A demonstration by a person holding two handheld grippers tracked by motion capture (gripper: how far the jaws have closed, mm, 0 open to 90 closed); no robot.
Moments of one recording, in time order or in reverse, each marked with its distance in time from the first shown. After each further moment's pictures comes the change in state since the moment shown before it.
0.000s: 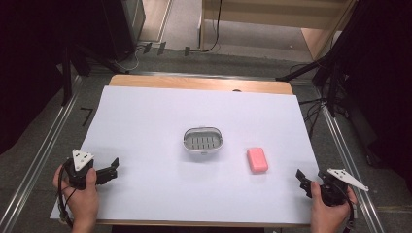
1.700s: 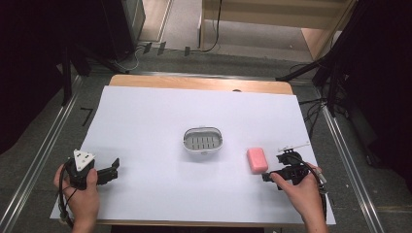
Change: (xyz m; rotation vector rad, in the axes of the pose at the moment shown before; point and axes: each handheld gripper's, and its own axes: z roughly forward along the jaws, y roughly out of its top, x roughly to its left) left arm -0.002 0.000 0.000 0.006 0.008 0.018; right arm 0.103 0.056 0.040 0.647 0.064 -0.182
